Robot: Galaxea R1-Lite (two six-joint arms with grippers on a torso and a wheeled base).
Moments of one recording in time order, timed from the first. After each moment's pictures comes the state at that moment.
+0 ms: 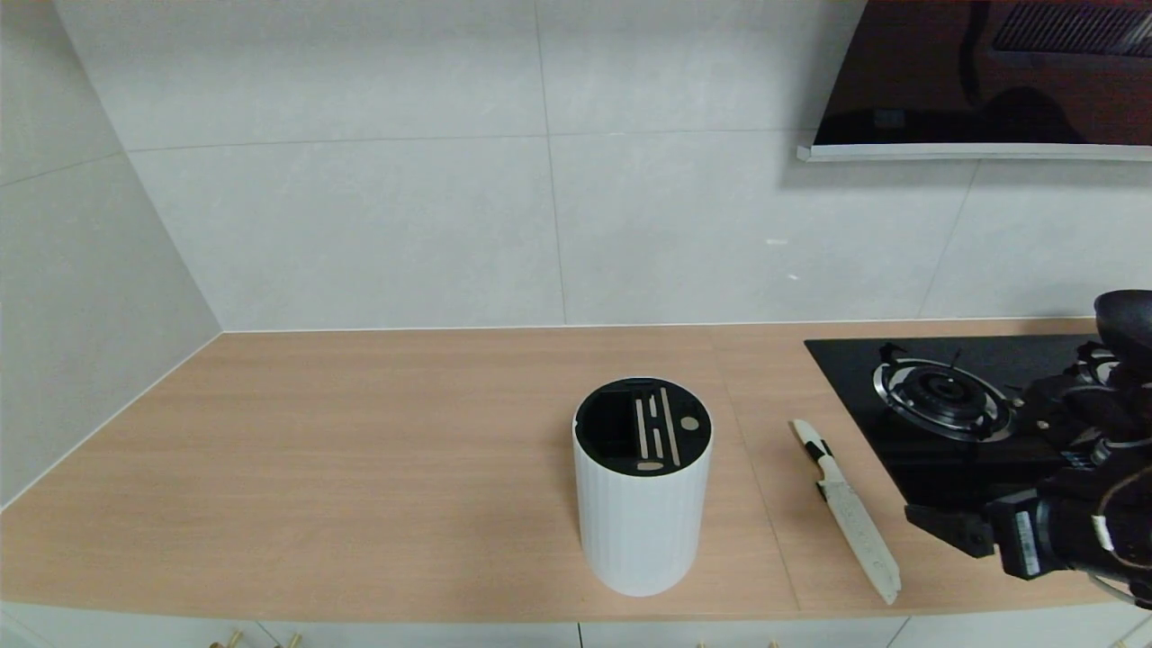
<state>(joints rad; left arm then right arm) 0.01 0.00 0.00 0.00 0.03 0.00 0.21 1.38 -0.47 -0.28 0.04 -0.01</state>
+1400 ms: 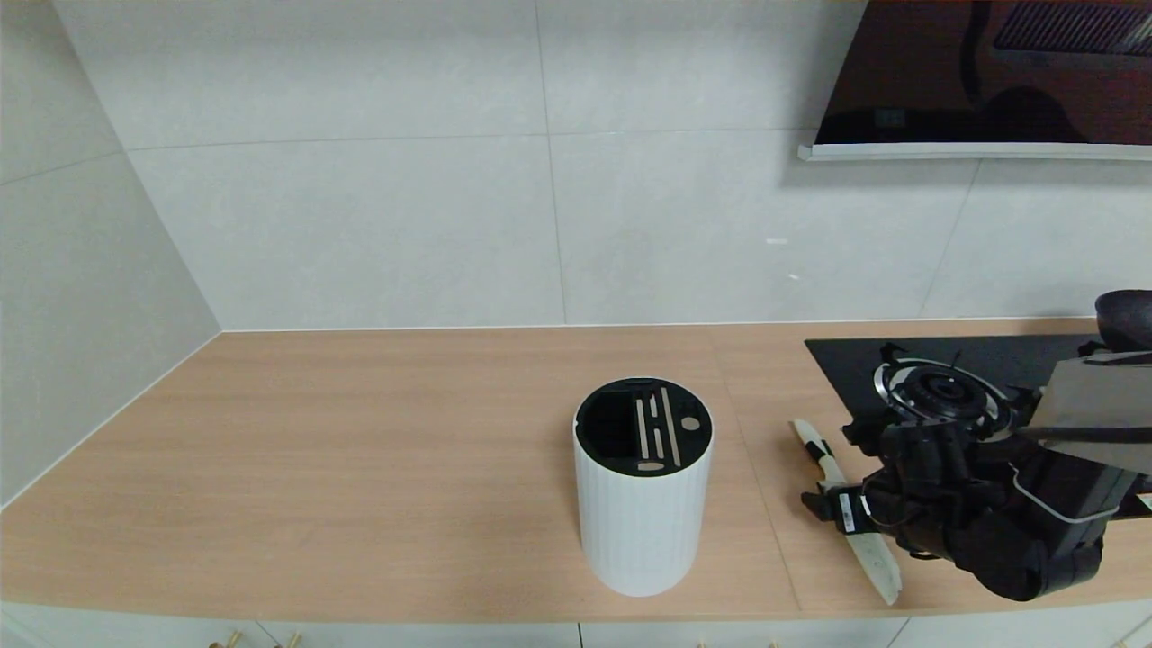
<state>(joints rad) 0.01 0.00 0.00 0.00 0.03 0.00 0.20 2.24 -0.62 -0.96 -0.10 0.03</state>
